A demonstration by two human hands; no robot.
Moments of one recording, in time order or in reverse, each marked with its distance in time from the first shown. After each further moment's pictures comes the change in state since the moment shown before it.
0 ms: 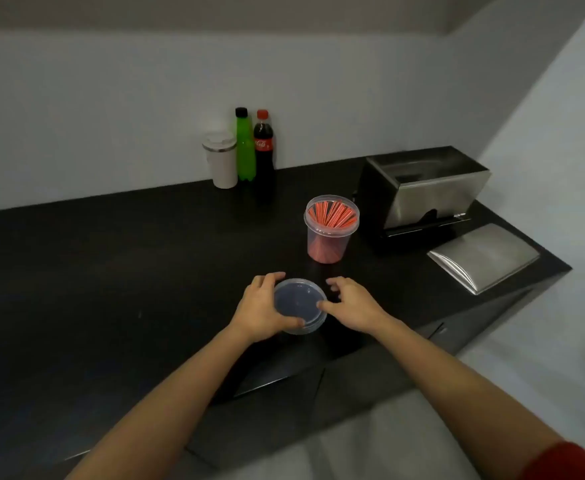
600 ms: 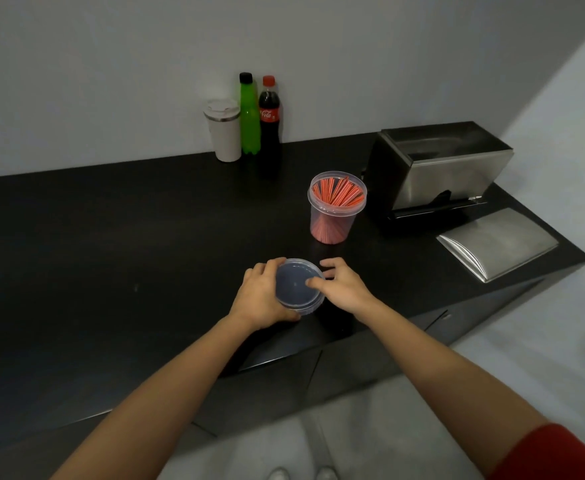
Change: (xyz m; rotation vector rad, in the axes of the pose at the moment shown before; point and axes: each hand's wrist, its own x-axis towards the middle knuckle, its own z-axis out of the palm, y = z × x) left_hand 0.005 -0.013 0.020 0.096 0.048 0.026; right_hand 0.013 -0.003 0.016 0.367 -0.041 0.132
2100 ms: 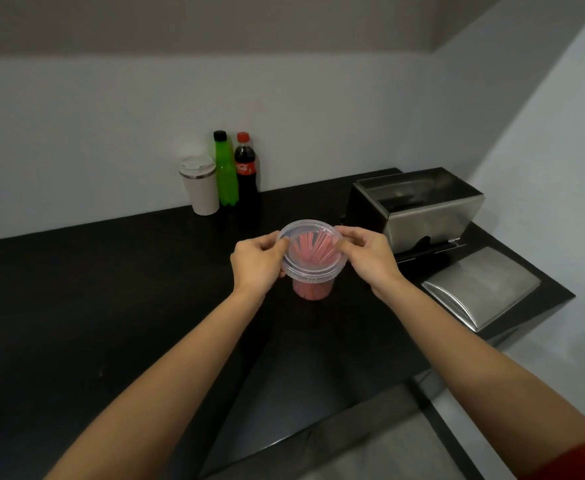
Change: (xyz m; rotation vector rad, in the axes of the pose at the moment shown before) left_hand 0.091 0.091 -0.068 -0.782 0.377 -0.111; right_hand 0.032 -0.083 -0.102 0.287 0.338 -0.304
